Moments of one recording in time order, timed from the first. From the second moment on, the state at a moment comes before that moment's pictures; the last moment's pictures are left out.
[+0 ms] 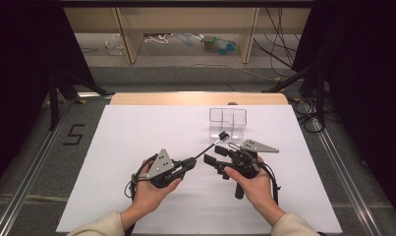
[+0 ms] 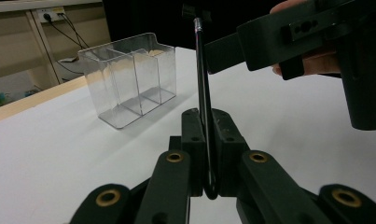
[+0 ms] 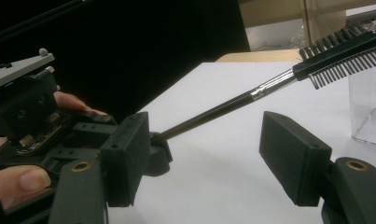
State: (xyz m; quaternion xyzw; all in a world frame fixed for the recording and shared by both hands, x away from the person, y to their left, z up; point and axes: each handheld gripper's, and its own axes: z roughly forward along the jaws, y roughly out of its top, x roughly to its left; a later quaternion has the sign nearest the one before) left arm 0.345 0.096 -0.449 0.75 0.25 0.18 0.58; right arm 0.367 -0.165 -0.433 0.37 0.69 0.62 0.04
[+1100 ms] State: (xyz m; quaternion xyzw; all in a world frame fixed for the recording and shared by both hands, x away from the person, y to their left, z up) left arm 0.344 0.094 -0.450 0.76 0.25 0.18 0.58; right arm 0.377 -0.158 -0.436 0.40 0.67 0.63 0.03
